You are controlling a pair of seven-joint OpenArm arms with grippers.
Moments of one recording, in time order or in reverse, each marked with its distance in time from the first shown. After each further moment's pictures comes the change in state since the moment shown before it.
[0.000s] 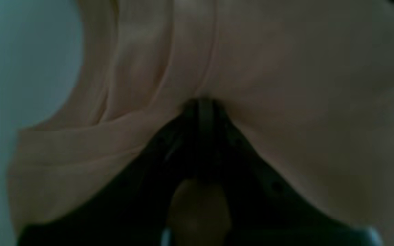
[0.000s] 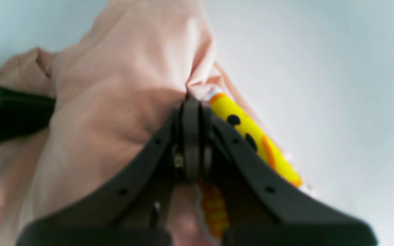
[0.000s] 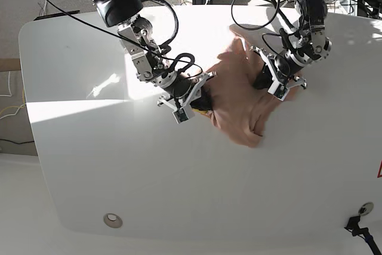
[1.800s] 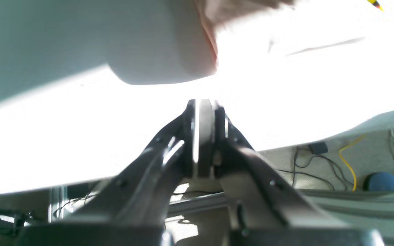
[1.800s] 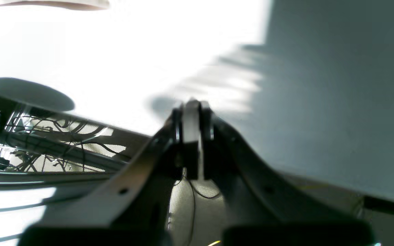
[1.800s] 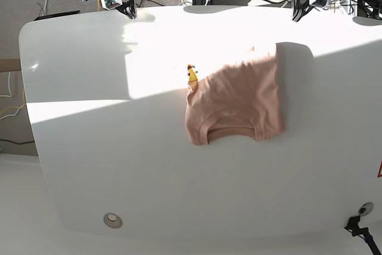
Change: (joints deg) left arm 48.0 6.4 -15.5 23.5 -2.2 9.5 -32.9; right arm -59.6 8.5 27.7 35.5 -17.6 -2.2 20.8
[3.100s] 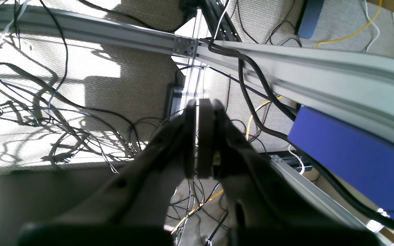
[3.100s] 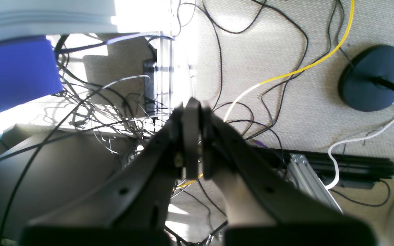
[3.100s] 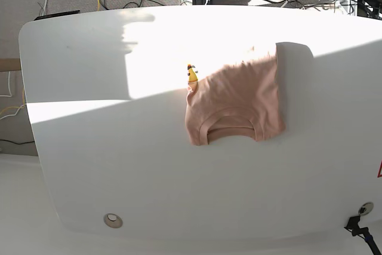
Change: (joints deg) left arm -30.3 -4.5 7.6 -78.3 1.9 1.1 -1.2; right arm 24.7 -7.1 -6.4 -67.5 -0.2 0.1 1.2
